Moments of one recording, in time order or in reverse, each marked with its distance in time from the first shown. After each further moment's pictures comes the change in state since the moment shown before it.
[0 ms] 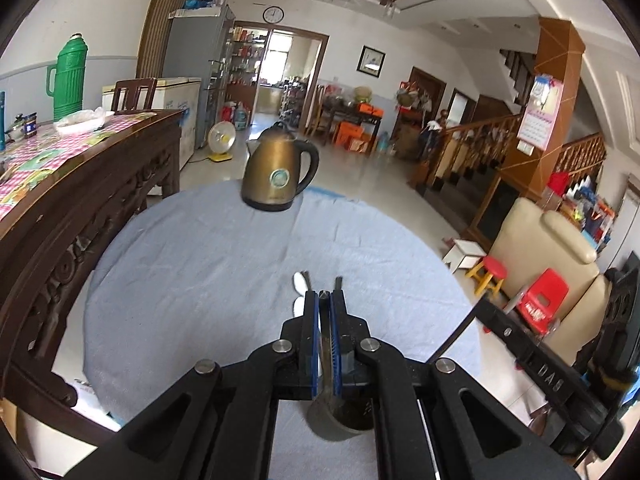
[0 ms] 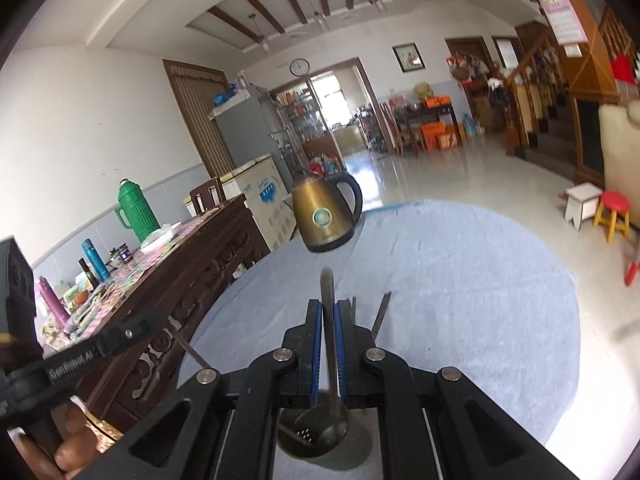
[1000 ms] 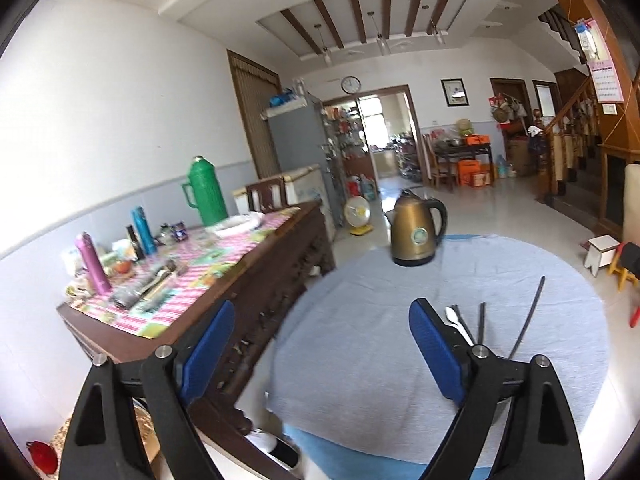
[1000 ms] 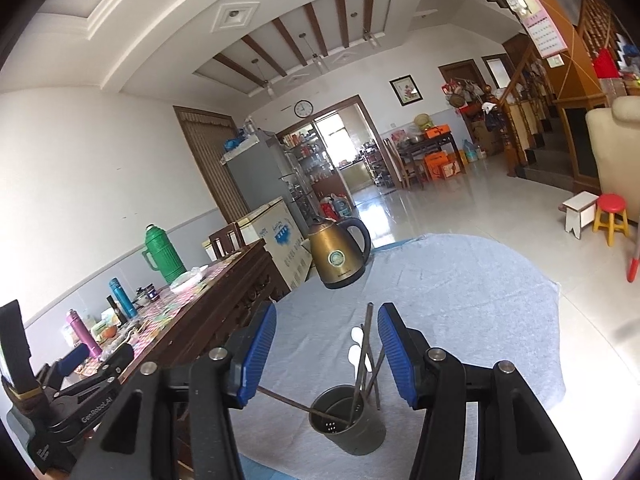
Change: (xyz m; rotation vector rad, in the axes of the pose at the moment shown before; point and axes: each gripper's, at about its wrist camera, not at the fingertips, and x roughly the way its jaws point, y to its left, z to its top) left arm -0.126 -0.027 -0.032 0.219 -0.279 0.600; right arm -0.108 0.007 0.003 0.038 -0.160 0.056
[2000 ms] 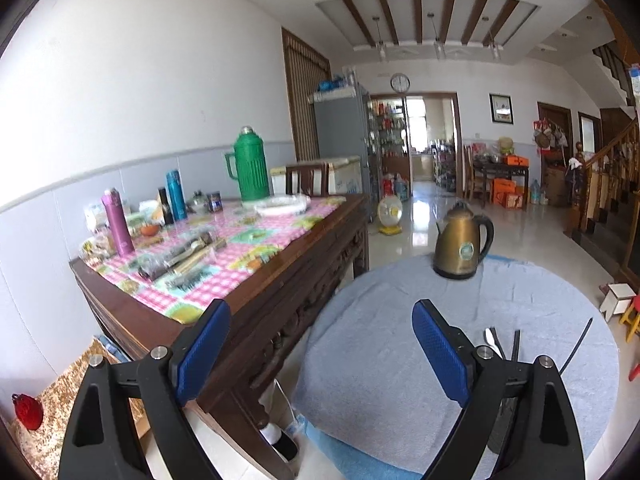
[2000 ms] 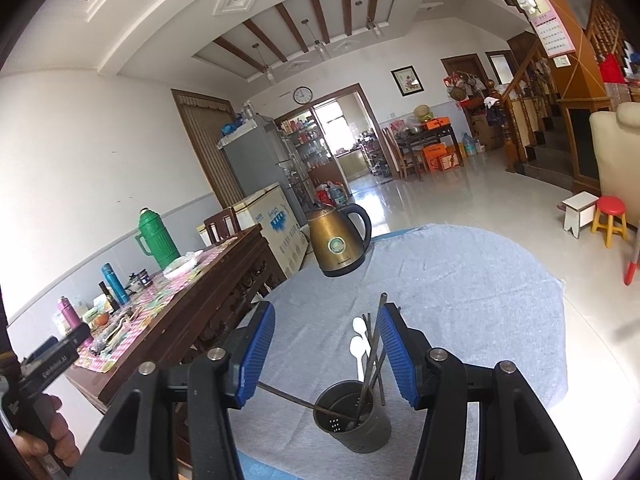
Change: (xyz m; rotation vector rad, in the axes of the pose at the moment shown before) left arm 0.047 0.083 0.000 -0.172 0.072 0.064; right arm 0.032 0.016 -0.008 -0.020 0.053 -0.033
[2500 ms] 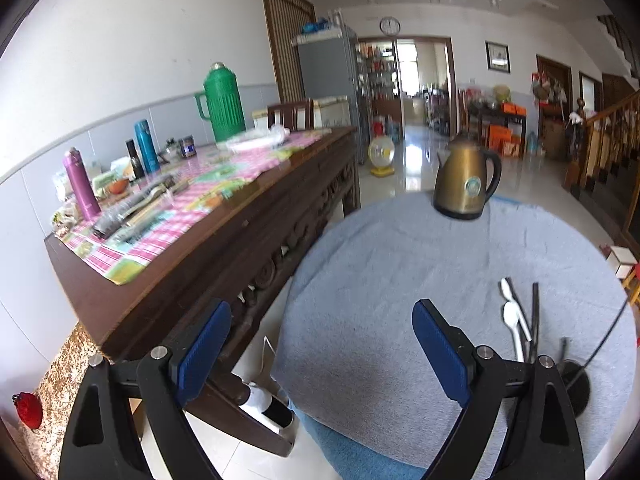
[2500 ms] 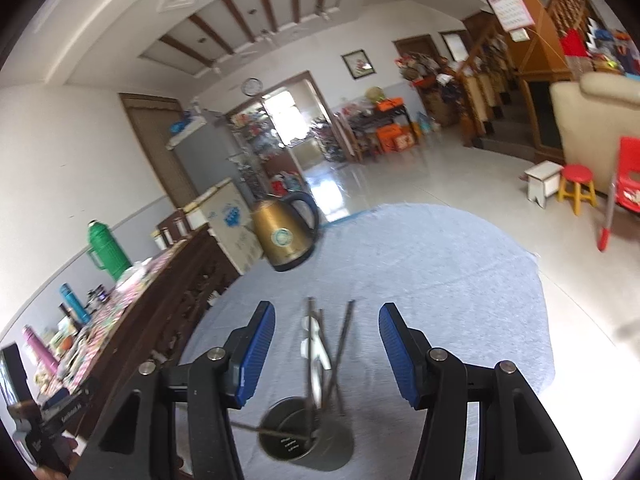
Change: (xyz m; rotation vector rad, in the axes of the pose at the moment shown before) left arm 0.102 -0.031 -0.036 0.050 0.213 -0.017; right arm 0.058 -0.057 0.003 0.113 0.052 -0.160
